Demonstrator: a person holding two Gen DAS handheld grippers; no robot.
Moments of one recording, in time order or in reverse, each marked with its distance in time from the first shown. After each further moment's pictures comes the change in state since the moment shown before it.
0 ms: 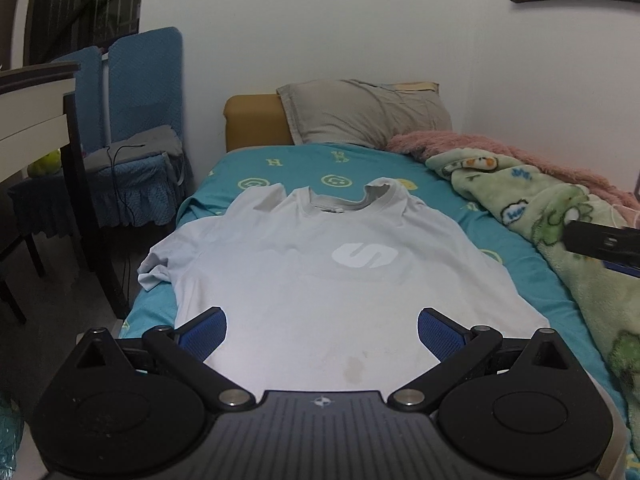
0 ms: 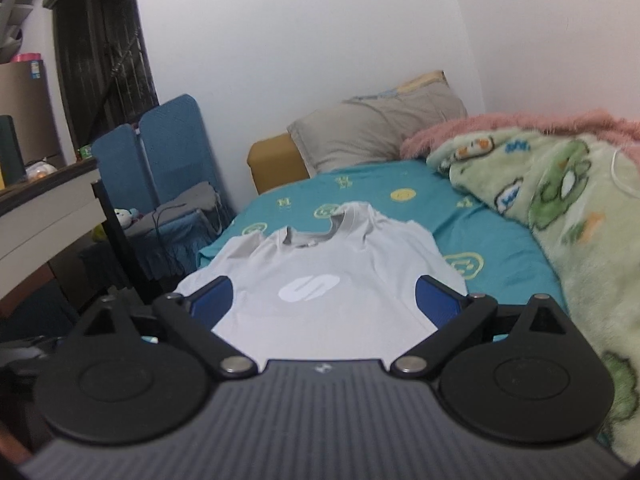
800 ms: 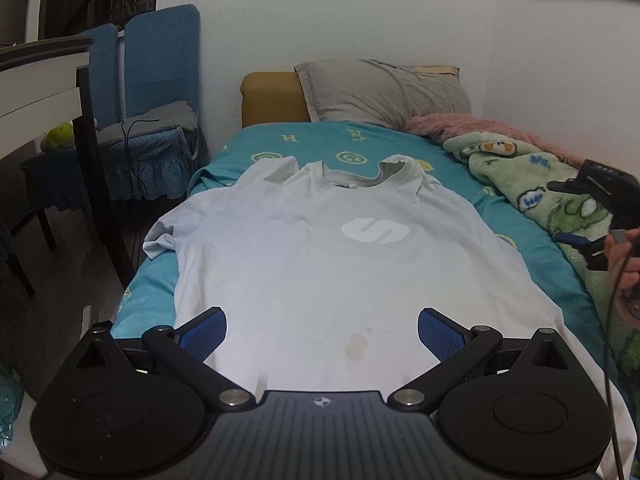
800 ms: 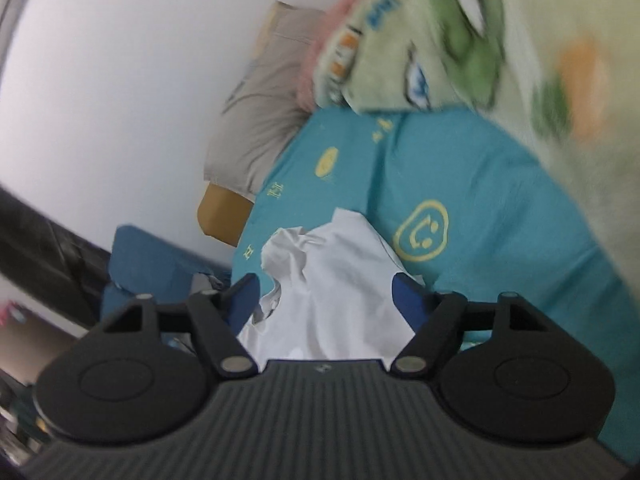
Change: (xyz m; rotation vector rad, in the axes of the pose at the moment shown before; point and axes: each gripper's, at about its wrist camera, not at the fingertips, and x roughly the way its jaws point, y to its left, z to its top) left arm 0.023 -0.003 -0.014 -0.055 0.072 0.053; right arm 0.143 -0.203 0.025 0.766 0.125 0.089
